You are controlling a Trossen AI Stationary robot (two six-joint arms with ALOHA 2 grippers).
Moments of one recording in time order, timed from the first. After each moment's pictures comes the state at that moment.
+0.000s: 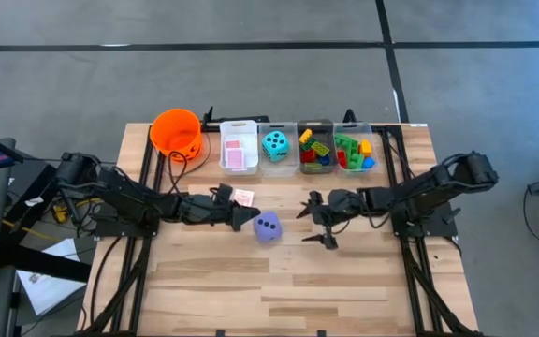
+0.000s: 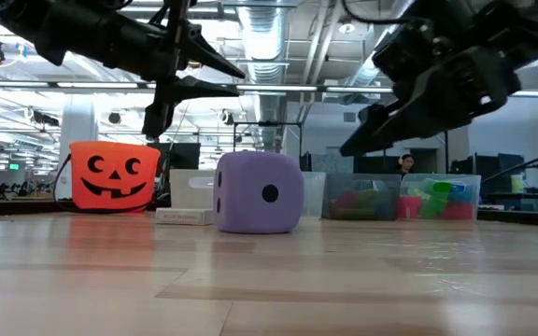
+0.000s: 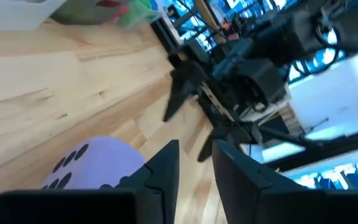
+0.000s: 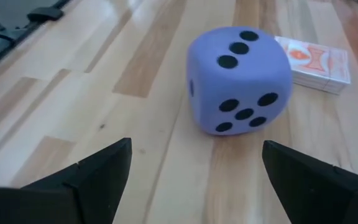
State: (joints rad) left arm -0.20 1.38 0.51 0.62 -0.36 -1.05; right arm 0.10 1.42 0.50 0.38 -0.13 -0.06
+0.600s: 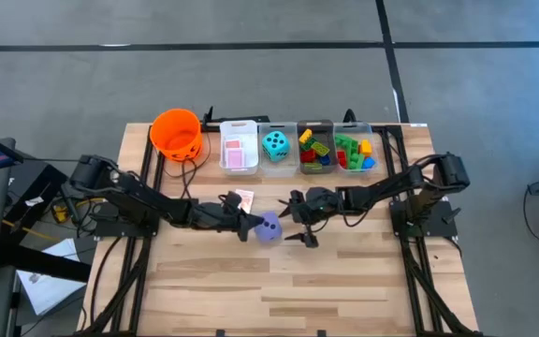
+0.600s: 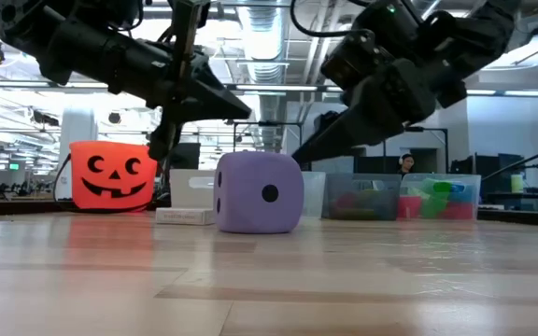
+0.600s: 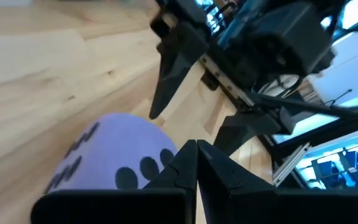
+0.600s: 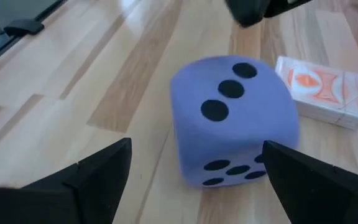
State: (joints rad) left arm -0.21 1.54 0.53 0.71 -0.34 -0.96; right arm 0.05 1.66 0.70 0.41 -0.19 -0.08
